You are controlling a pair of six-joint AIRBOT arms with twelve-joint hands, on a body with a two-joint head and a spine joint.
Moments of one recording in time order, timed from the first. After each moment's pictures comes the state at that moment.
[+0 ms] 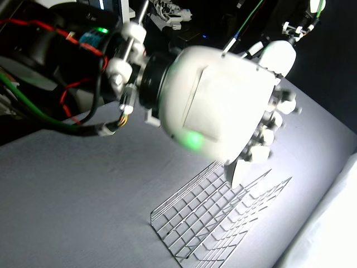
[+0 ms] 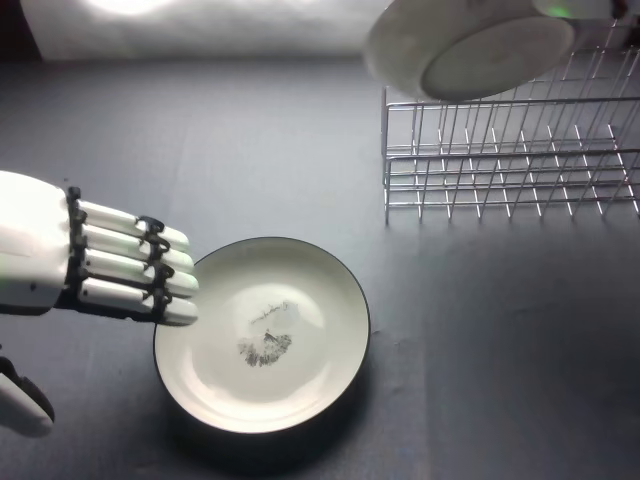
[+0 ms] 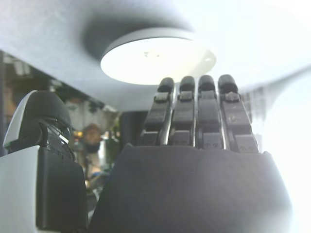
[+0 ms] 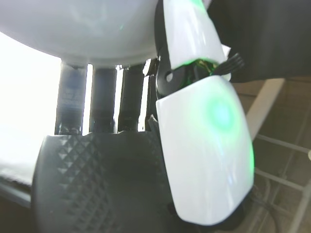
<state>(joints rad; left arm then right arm) 0.57 -0.87 1.42 1.54 -1.04 -0.05 -0.16 -0.79 0.99 0.40 0.36 -0.46</state>
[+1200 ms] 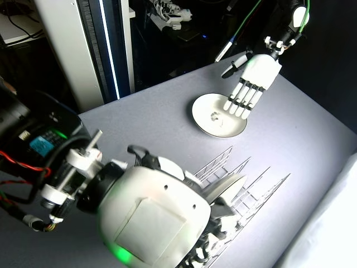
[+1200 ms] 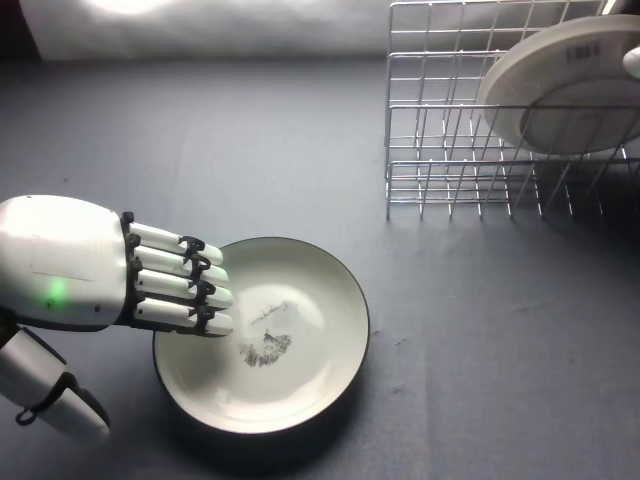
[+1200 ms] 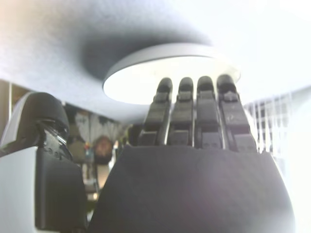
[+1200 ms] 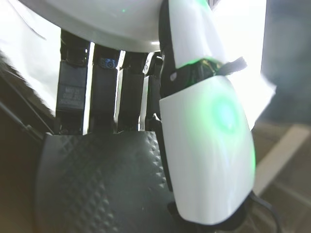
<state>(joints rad) 0.60 -0.95 1.39 1.53 -0.88 0.02 -0.42 -0.86 1.22 0.34 0.44 -0.45</state>
